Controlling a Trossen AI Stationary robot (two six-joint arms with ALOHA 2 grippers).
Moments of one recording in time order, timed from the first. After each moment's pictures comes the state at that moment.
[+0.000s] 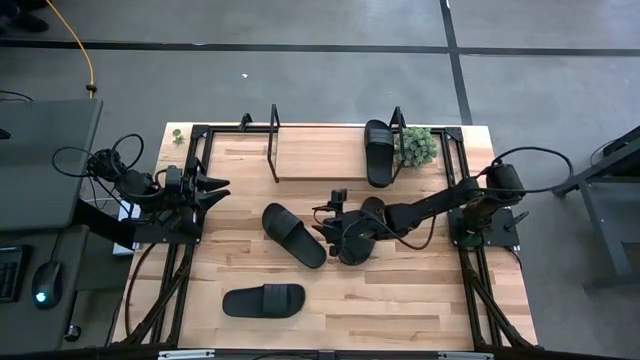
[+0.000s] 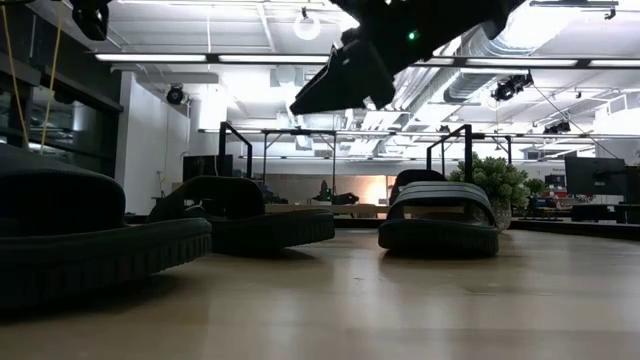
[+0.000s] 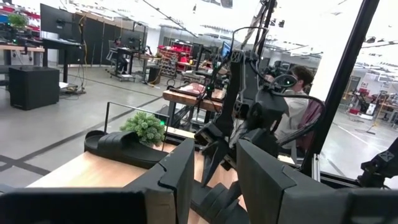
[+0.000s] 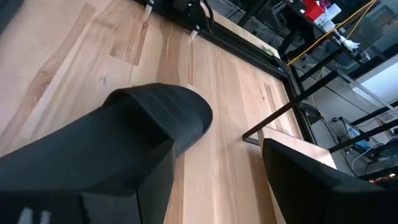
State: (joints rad) left arm -0.48 0.21 0.45 -0.11 -0.78 -0.10; right arm 0.20 1.75 1.03 0.24 0.47 -0.39
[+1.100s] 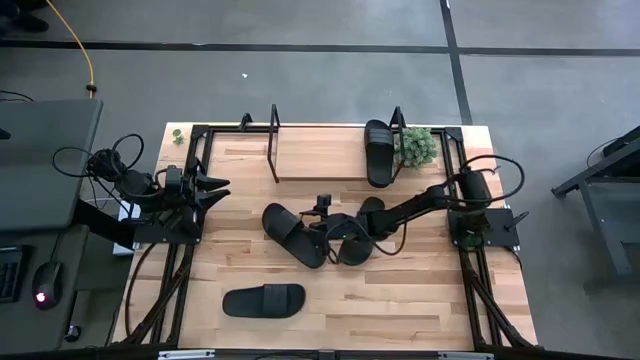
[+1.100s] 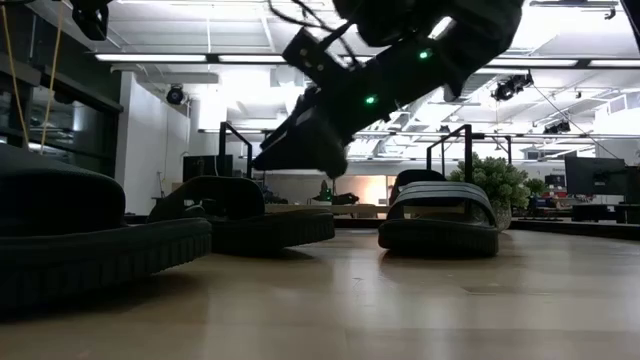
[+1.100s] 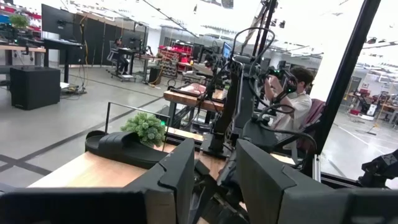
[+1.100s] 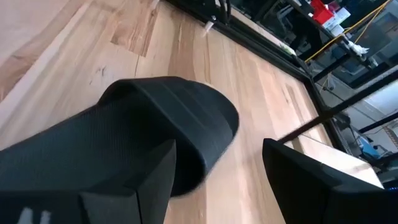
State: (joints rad) left arm -0.48 0.21 0.45 -0.11 -0.78 -0.10; right arm 0.16 2.00 1.10 0.45 0.41 -0.43
